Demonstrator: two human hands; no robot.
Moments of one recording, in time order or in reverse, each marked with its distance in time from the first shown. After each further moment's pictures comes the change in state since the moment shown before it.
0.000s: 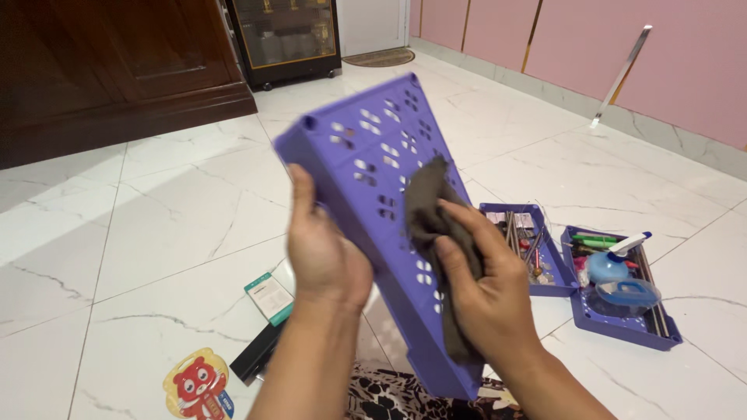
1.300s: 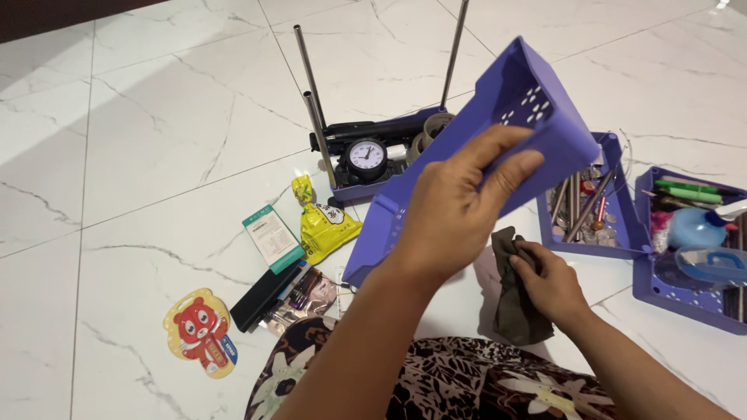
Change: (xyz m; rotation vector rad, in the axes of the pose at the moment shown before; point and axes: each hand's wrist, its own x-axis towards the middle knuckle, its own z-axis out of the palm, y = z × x) left_hand 0.060 -0.125 -0.064 0.912 -0.326 0.059; right_hand -0.037 0.336 -0.032 -0.526 -0.340 0.740
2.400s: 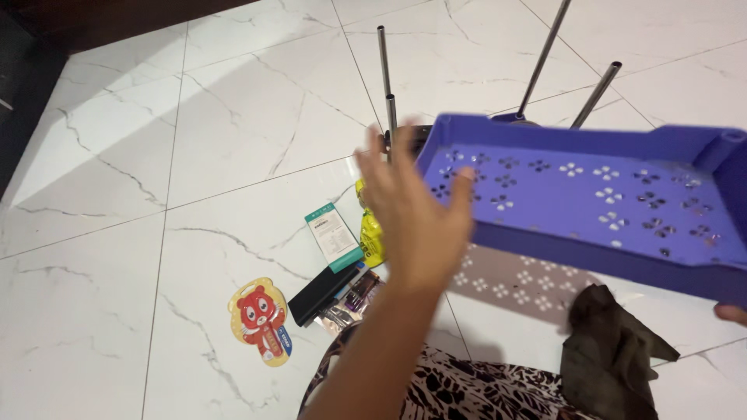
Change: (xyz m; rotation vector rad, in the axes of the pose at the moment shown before) left_hand -0.008 -0.031 -0.081 0.734 0.488 -0.237; right_hand 0.023 -0.053 -0.072 0.761 -0.270 -0.032
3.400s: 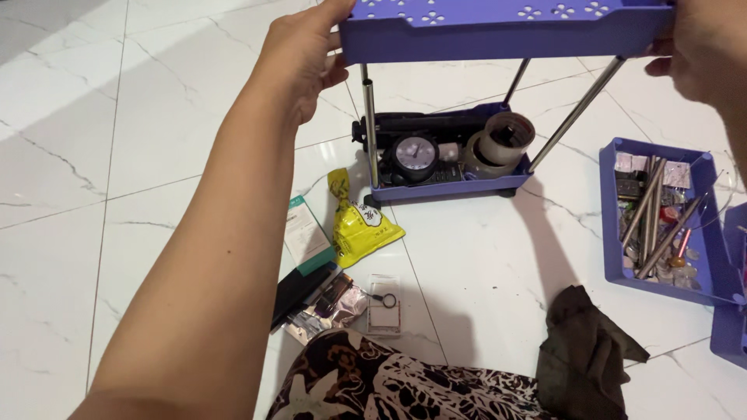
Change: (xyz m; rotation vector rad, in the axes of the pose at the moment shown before) left_hand 0.216 -0.093 0.001 -0.606 -0.329 -0.288; right_hand 0.271 -0.131 0.016 -0.612 0.217 -0.342
